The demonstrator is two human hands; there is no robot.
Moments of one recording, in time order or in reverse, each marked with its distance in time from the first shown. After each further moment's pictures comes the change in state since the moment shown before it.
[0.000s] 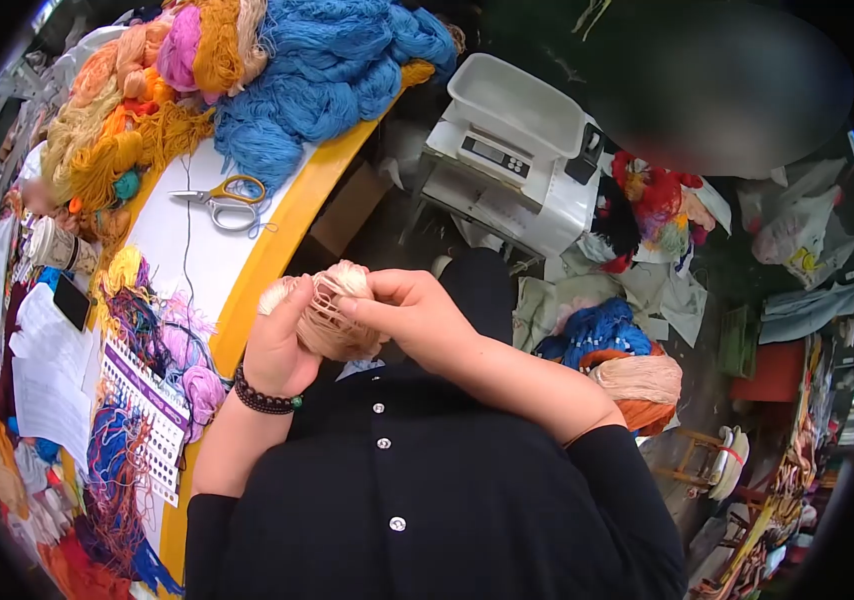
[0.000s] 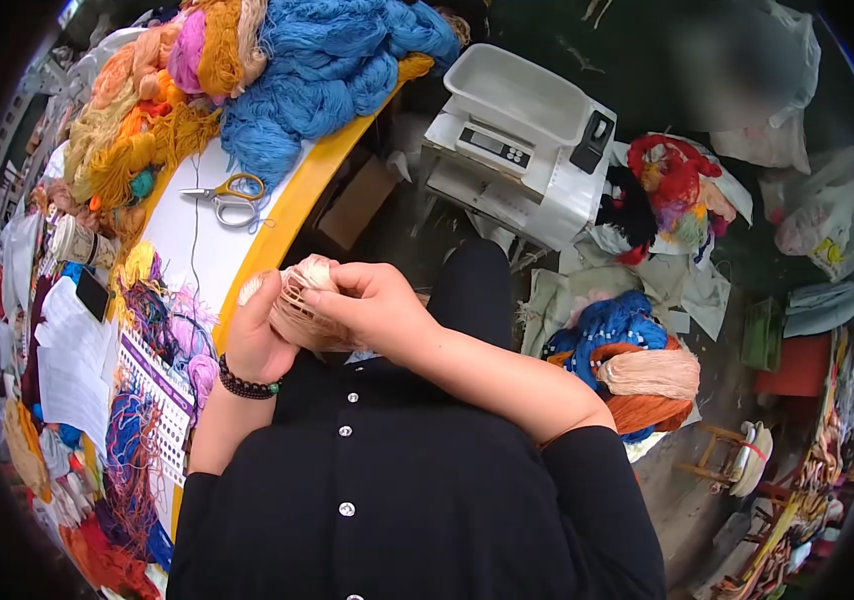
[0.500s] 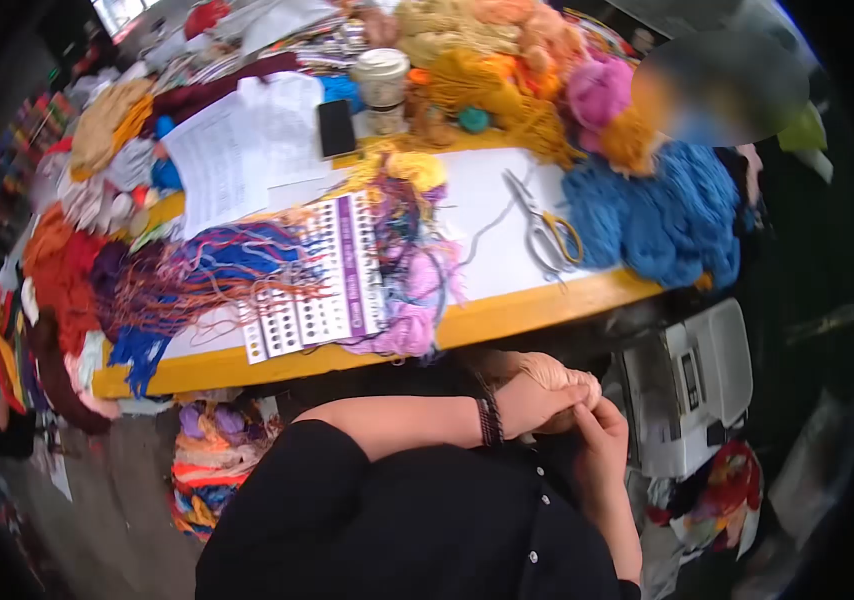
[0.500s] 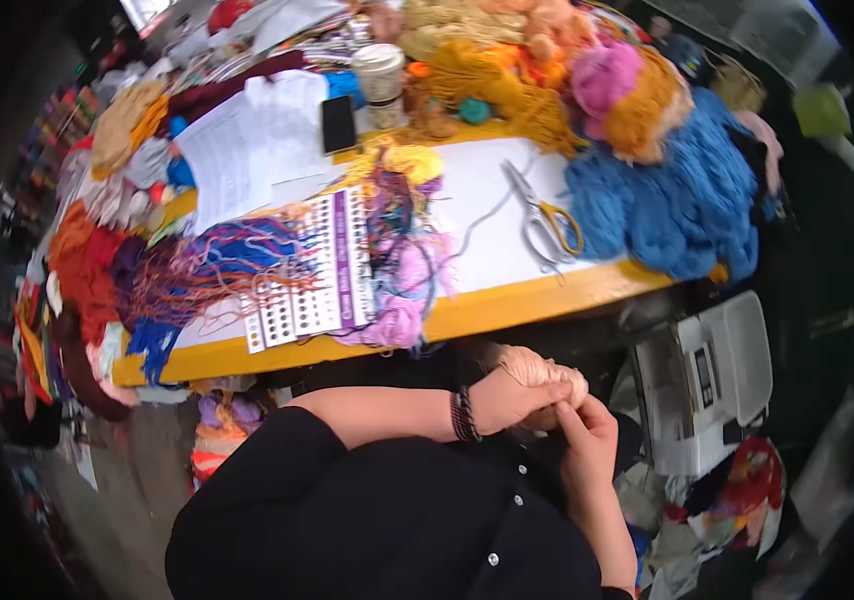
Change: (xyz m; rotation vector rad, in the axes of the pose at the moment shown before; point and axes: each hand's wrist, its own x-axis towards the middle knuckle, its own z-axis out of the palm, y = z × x) left_hand -0.021 -0.020 -0.037 0.295 -0.134 0.350; right_hand 0.008 0.018 0.032 -0.180 0.008 0.134
